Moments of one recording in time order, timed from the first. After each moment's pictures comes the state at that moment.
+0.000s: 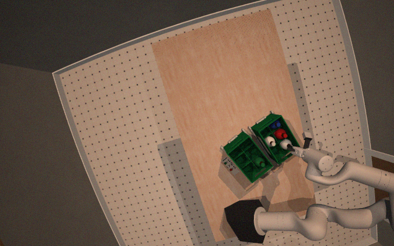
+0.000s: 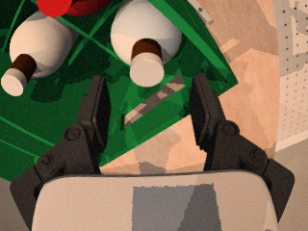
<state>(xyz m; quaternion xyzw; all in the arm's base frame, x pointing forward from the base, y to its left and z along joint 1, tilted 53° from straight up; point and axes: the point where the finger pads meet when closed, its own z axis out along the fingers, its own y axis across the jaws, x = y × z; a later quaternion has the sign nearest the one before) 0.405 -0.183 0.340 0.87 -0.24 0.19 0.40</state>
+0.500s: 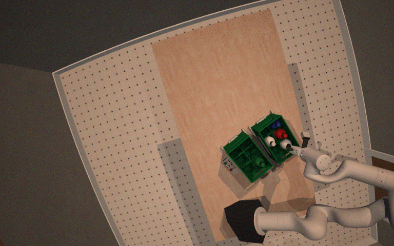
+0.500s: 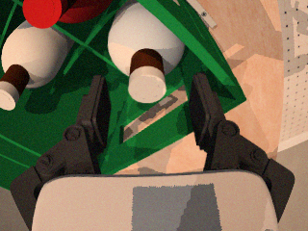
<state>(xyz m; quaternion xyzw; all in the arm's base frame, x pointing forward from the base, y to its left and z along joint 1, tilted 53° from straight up) 0.407 -0.198 0.329 0.87 -0.24 0.19 0.40</state>
